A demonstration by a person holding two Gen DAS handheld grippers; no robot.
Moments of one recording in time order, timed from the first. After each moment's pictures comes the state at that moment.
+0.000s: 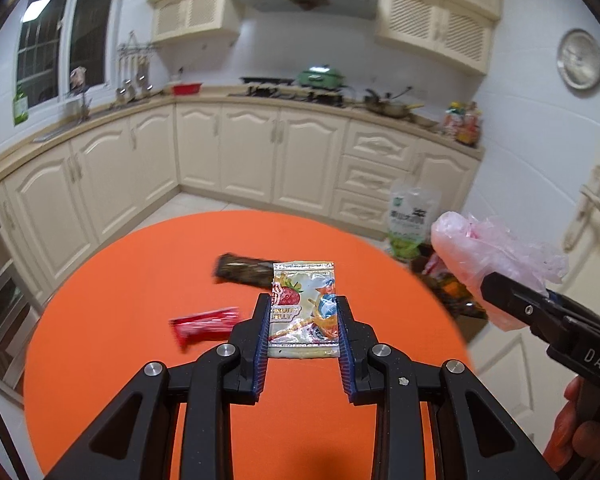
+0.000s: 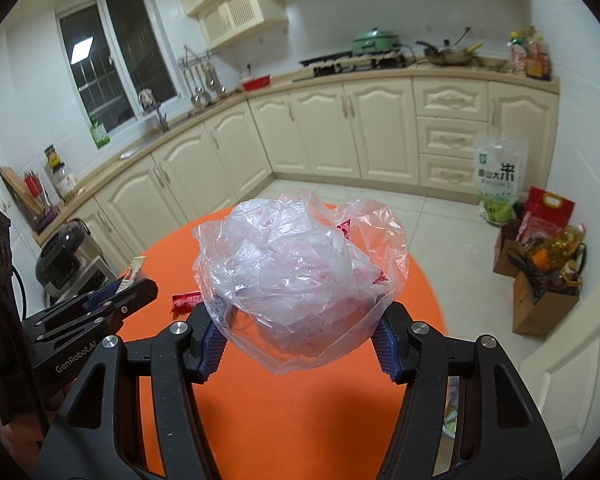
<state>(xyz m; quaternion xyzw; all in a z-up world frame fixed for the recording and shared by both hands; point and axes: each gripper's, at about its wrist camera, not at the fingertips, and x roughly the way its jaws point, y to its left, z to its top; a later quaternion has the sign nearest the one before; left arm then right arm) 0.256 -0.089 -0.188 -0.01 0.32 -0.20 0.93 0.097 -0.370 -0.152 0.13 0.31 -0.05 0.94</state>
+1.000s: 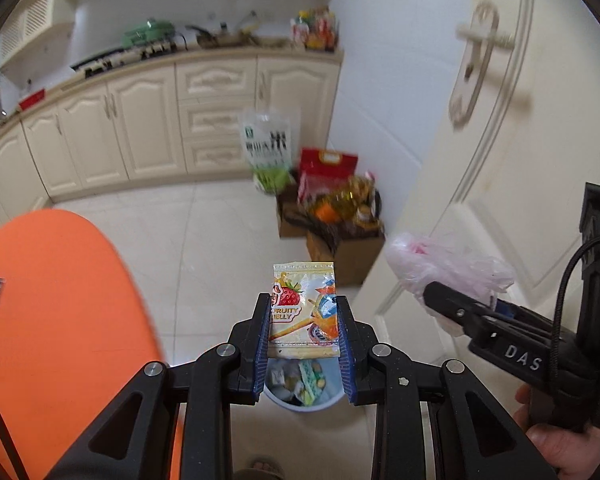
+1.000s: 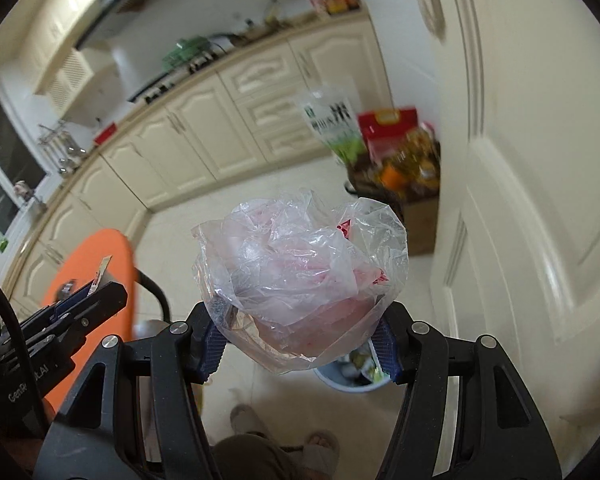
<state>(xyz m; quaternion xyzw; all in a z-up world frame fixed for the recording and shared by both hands) 0.232 -0.332 -0.256 0.10 0.40 -0.37 0.83 -0.044 -0.633 -0.250 0.29 0.34 -0.26 0.86</state>
